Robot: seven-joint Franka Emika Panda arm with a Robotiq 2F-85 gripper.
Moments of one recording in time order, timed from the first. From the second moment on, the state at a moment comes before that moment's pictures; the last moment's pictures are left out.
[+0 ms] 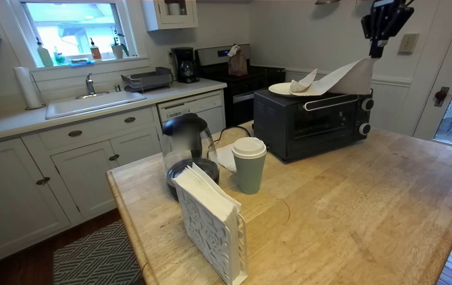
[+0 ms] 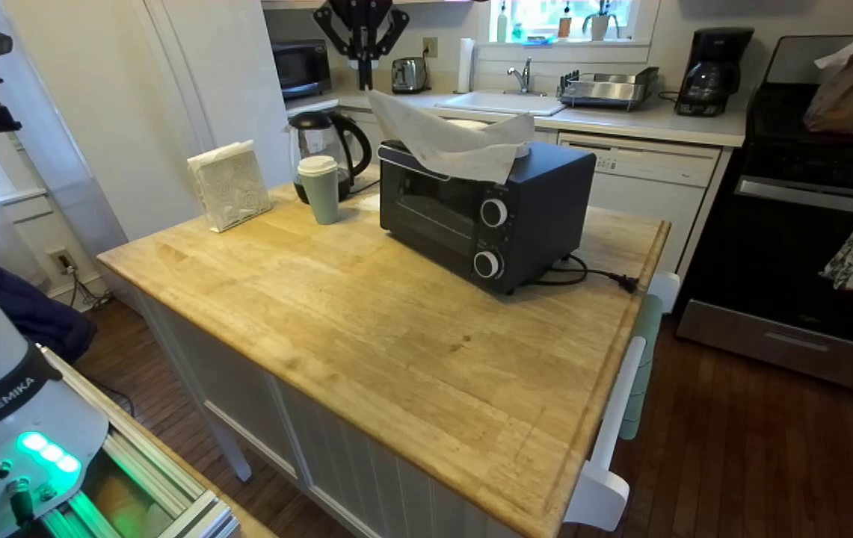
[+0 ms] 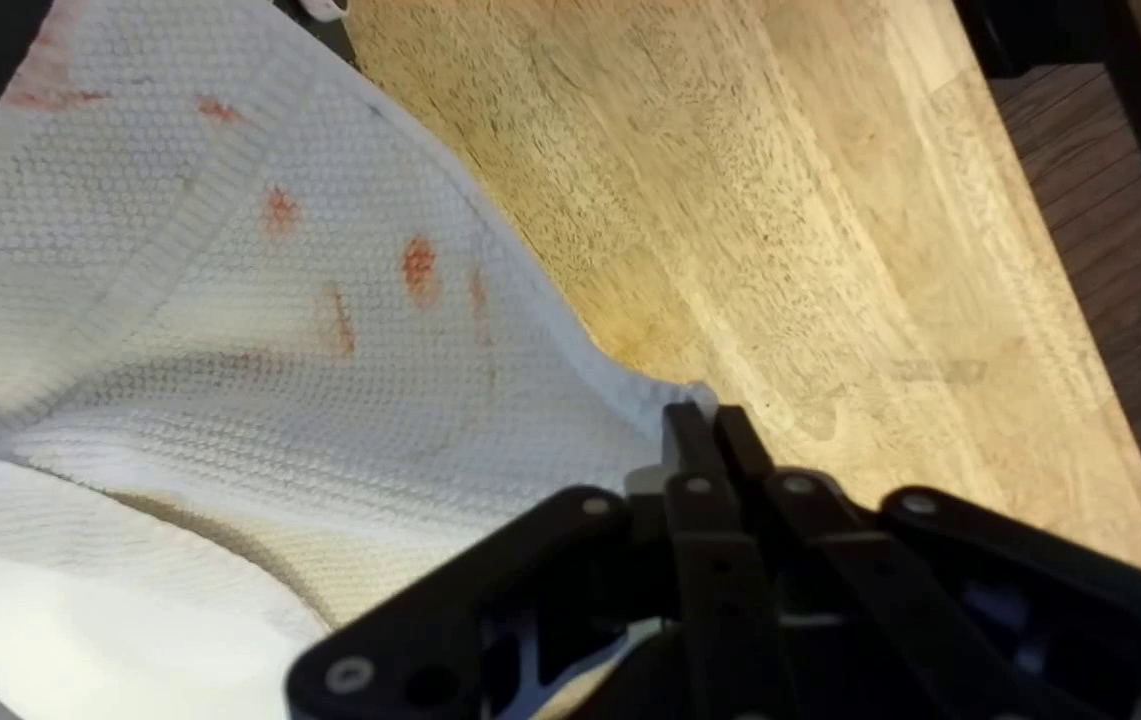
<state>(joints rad) -0.20 -0.09 -0.12 -1.94 0.01 1.81 -1.23</state>
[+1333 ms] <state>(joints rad) 0.01 -0.21 -0.06 -2.12 0.10 1.60 -1.32</state>
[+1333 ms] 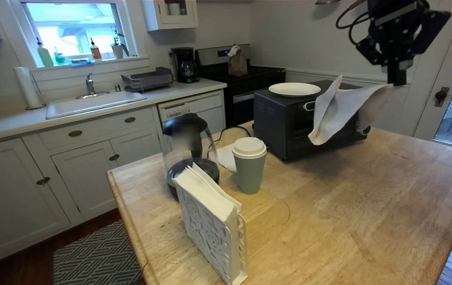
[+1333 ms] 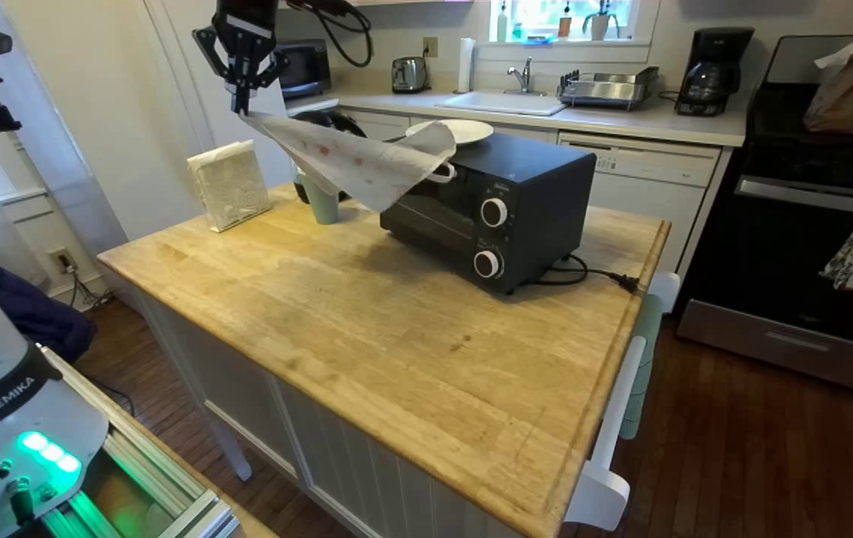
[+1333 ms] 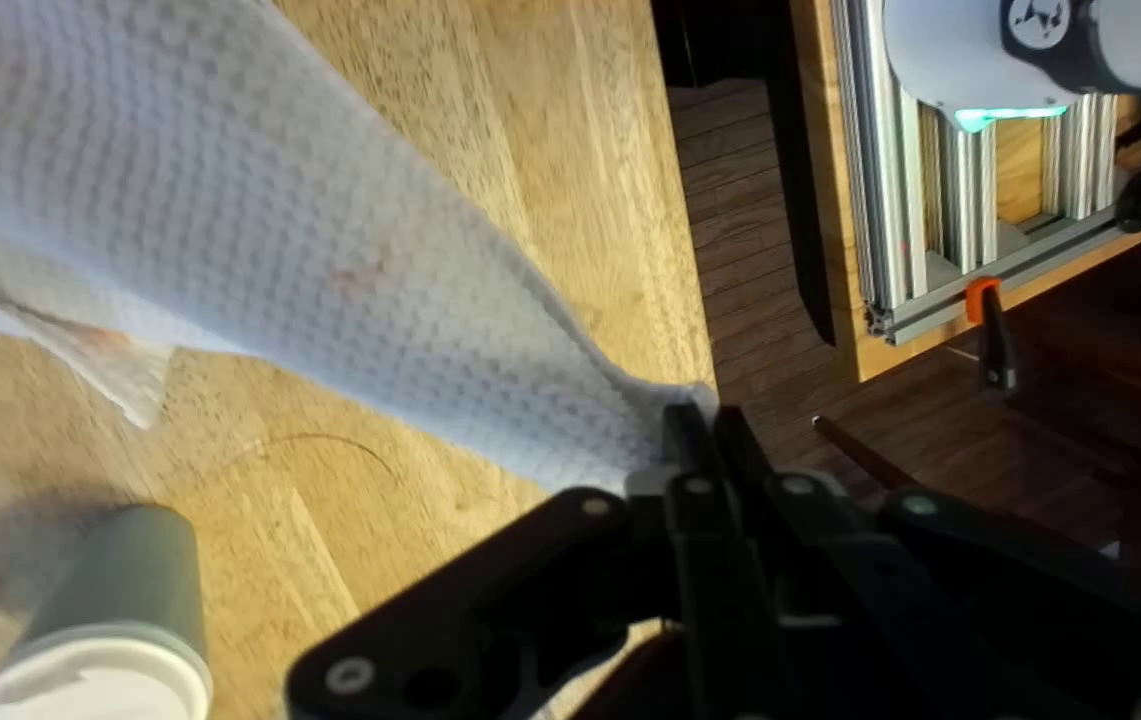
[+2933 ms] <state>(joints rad) 0.10 -0.26 0.05 -2.19 -0.01 2.04 -1.29</state>
